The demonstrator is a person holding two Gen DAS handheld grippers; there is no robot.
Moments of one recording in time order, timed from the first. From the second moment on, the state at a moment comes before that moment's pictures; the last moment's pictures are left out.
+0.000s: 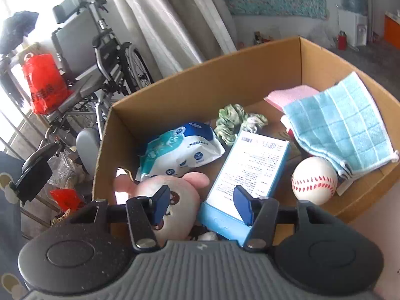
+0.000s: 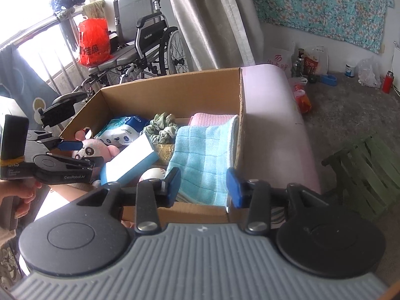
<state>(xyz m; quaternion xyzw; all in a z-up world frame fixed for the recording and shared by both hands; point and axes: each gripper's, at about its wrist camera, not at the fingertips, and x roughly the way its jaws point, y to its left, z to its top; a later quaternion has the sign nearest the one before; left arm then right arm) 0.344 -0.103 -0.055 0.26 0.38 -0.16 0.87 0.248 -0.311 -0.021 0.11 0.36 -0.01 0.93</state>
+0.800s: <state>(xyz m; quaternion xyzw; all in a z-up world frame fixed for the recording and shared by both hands) 0.183 -0.048 0.060 0.07 0.22 0.01 0.97 0.158 -0.247 0.029 0.13 0.22 -0.09 0.96</state>
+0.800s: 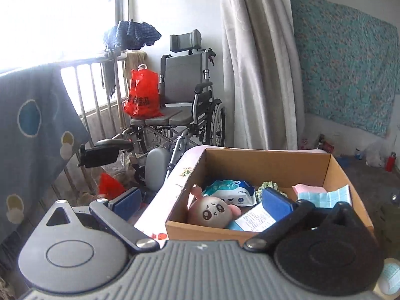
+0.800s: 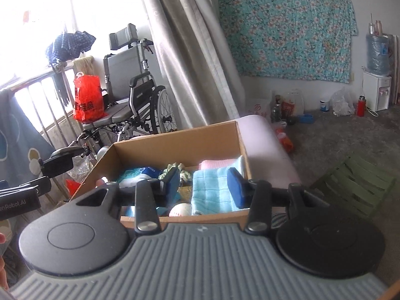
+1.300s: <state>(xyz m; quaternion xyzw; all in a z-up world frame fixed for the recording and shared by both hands) 0.152 -0.037 0.056 -0.01 0.20 -0.05 0.98 0.122 -0.226 0.050 0.09 0.19 -0.09 0.97</state>
